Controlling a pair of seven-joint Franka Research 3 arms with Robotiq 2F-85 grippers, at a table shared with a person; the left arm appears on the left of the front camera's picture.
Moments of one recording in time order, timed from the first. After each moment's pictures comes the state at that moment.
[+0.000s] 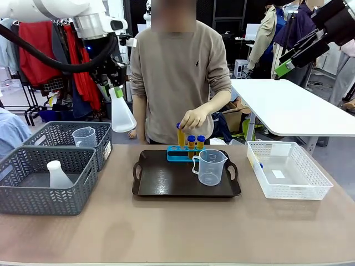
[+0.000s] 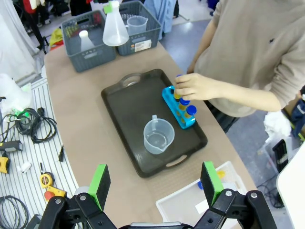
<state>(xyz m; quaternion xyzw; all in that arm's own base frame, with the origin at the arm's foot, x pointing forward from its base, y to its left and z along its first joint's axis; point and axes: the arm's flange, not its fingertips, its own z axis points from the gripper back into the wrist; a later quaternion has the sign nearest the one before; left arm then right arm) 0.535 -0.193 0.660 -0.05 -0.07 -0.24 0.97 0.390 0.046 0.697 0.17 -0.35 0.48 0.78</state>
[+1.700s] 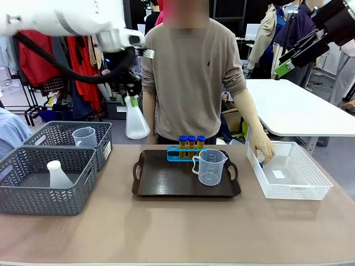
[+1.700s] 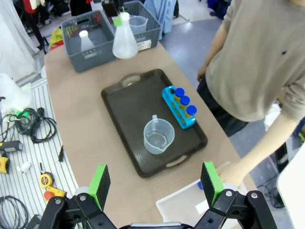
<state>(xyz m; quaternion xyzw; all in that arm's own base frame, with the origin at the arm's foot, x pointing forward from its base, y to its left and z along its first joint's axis) 0.556 -0.251 0.616 -0.04 -0.08 -0.30 0.95 0.390 0.047 0.697 0.17 -0.35 0.48 0.78</state>
